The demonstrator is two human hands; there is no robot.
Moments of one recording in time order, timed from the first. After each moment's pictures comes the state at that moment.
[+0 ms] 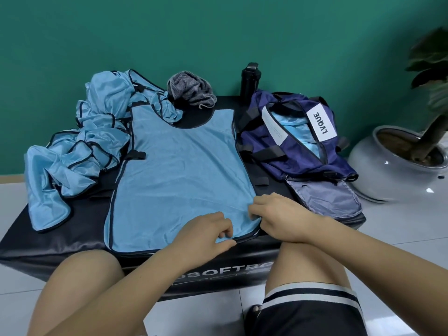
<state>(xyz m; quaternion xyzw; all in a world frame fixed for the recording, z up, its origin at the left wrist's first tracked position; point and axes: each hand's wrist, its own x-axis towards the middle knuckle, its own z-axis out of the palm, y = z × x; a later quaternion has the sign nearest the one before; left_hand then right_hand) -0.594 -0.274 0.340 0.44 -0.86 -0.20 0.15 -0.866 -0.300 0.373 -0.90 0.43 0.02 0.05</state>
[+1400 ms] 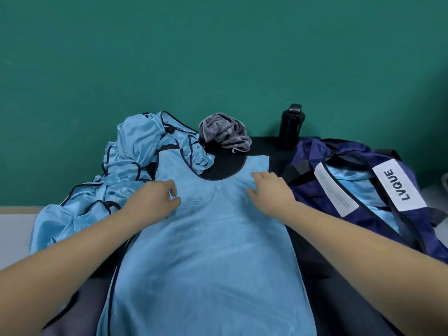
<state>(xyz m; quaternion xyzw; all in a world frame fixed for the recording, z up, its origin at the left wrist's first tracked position) -0.419 -0.528 0.404 0.67 -0.73 -0.10 0.13 -0.751 -0.581 0.379 -0.78 0.63 -0.04 -0.01</state>
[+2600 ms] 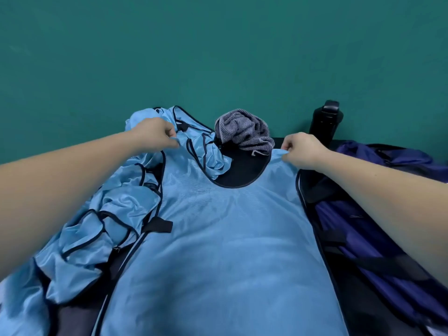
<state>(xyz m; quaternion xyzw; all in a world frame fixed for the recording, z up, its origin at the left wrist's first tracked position) -0.367 -0.694 0.473 0.70 -0.69 -0.08 0.14 -0.770 -0.724 0.441 -0.75 0.64 -0.14 0.10</state>
